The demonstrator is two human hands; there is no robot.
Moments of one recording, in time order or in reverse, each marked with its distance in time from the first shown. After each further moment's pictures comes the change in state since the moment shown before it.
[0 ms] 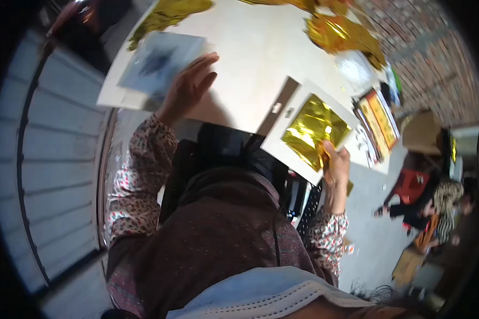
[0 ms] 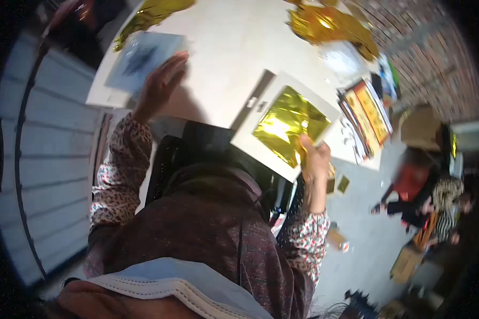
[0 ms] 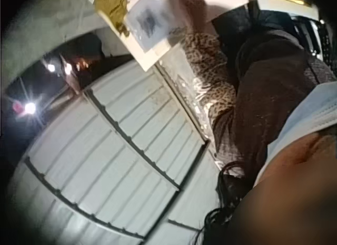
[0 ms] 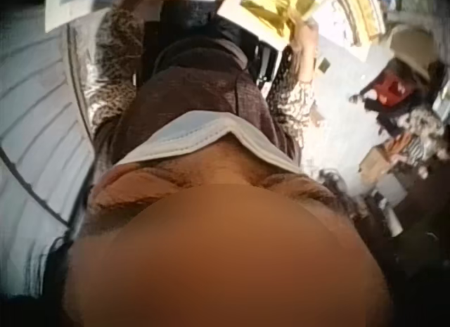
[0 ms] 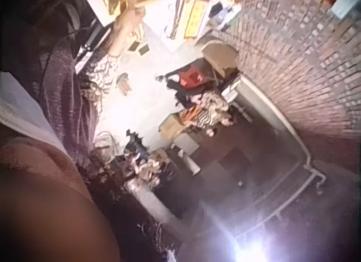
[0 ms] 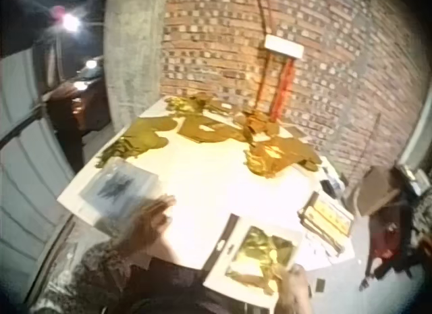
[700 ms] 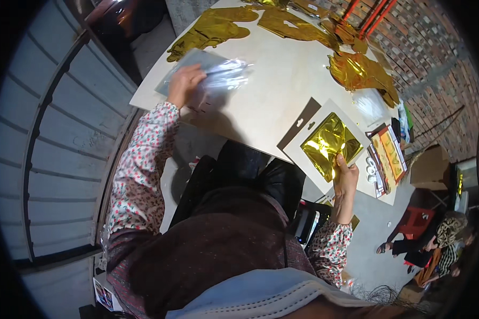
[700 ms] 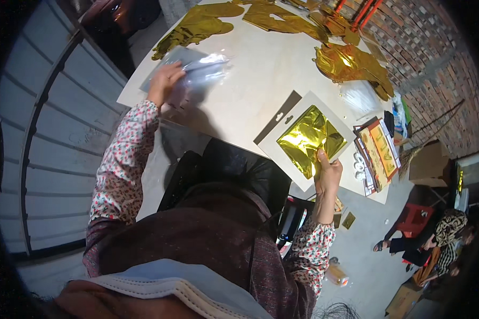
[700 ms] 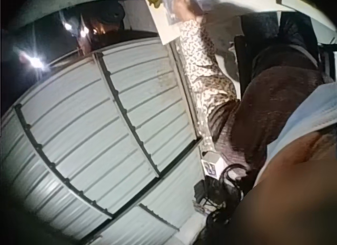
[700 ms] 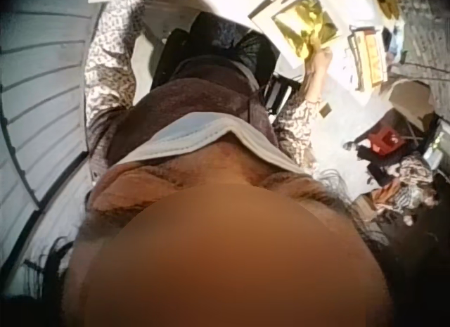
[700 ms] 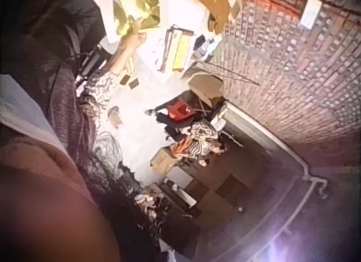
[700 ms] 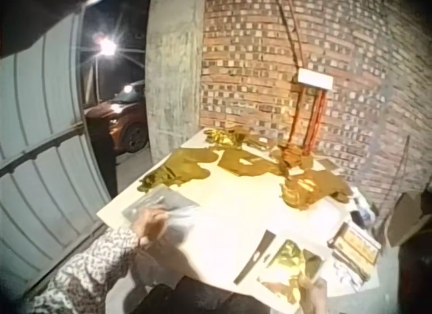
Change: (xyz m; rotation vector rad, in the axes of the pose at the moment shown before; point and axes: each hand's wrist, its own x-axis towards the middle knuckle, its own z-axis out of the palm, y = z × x) left_hand -0.012 -0.130 -0.070 0.420 0.035 0.002; right_hand 0.039 0.012 0.001 0.174 -0.175 -0.126
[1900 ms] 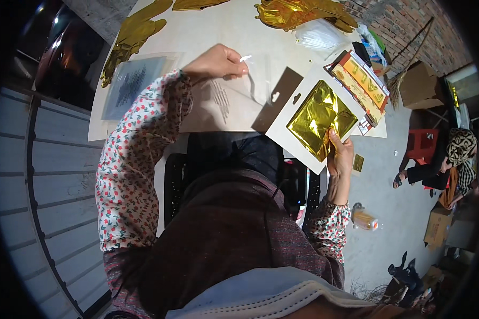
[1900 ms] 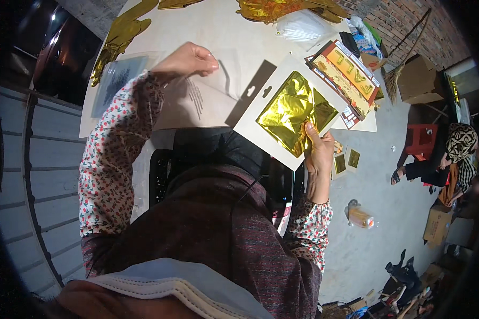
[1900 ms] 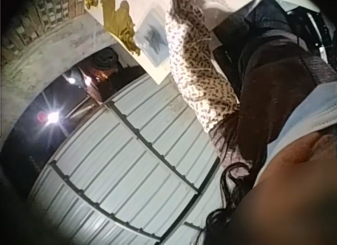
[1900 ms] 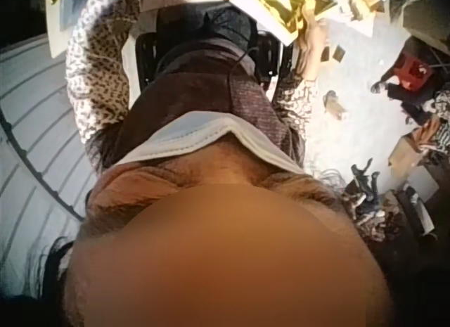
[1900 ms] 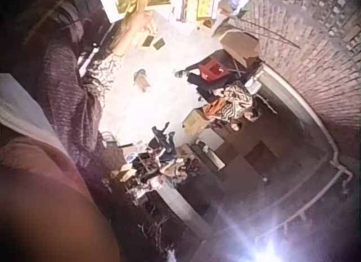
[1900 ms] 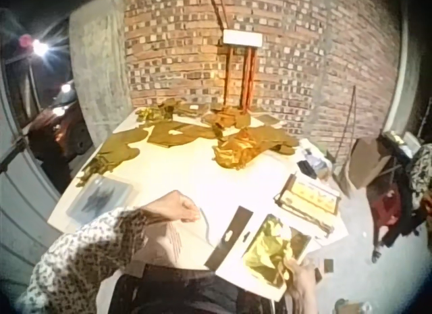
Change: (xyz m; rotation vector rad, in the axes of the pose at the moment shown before) left_hand 0.127 0.223 0.105 -0.745 -0.987 -0.250; right_hand -0.050 -0.004 -0.069 0.162 0.185 -0.047
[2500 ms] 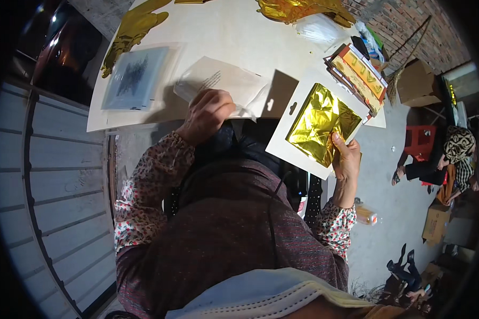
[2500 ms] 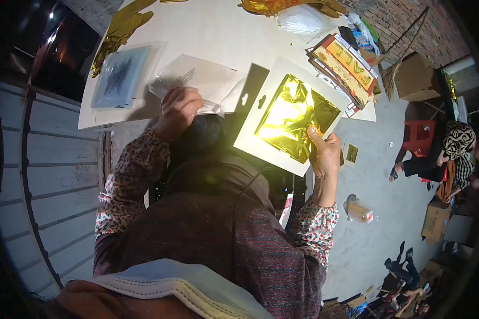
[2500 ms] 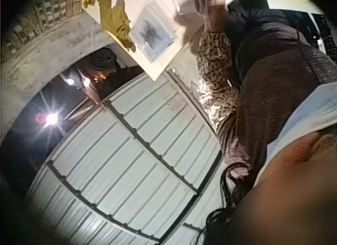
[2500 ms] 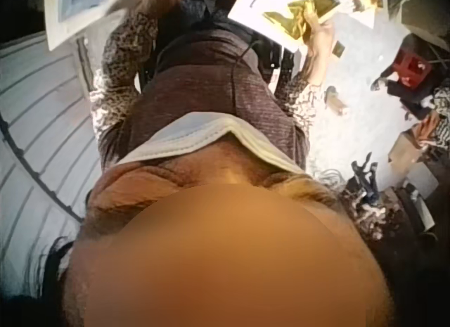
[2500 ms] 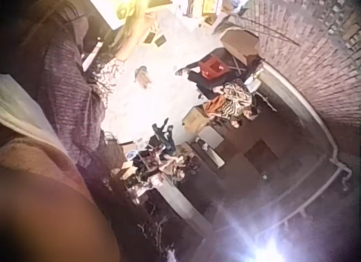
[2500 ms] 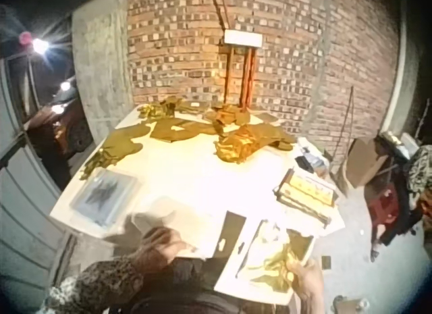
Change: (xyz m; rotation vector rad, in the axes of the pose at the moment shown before) left_hand -0.097 -0.045 0.102 0.815 0.711 0.845; right_hand -0.025 -0.012 -0.019 -0.095 -0.062 -0.005
